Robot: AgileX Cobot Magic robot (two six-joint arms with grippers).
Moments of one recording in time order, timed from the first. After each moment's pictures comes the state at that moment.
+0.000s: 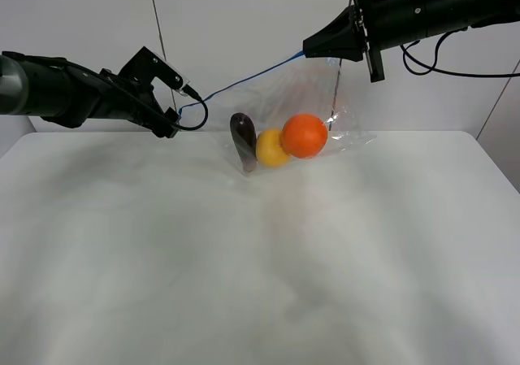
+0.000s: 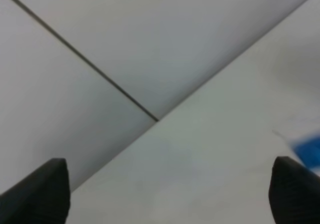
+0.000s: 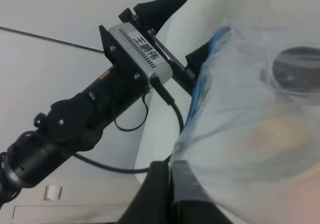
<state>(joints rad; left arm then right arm) -0.17 1.95 -1.30 -0.97 -0.08 1.56 0.05 1.89 -1.69 1.18 1.21 -0.35</state>
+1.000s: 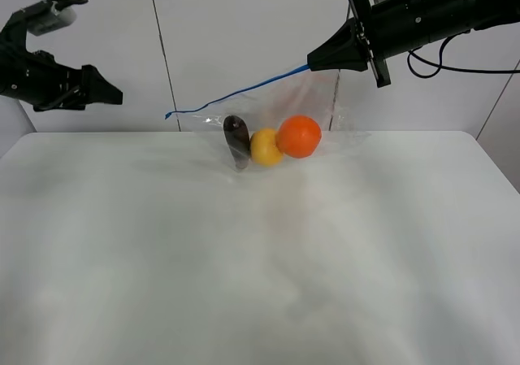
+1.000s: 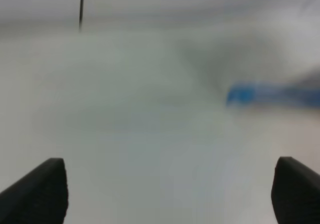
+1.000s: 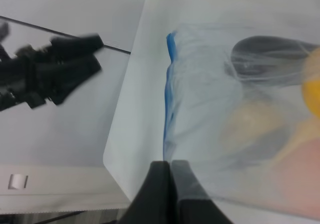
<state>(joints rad) 0.18 1.67 -1.27 -0.74 0.70 0.78 0.05 1.89 -1.69 1.09 1.21 -0.37</state>
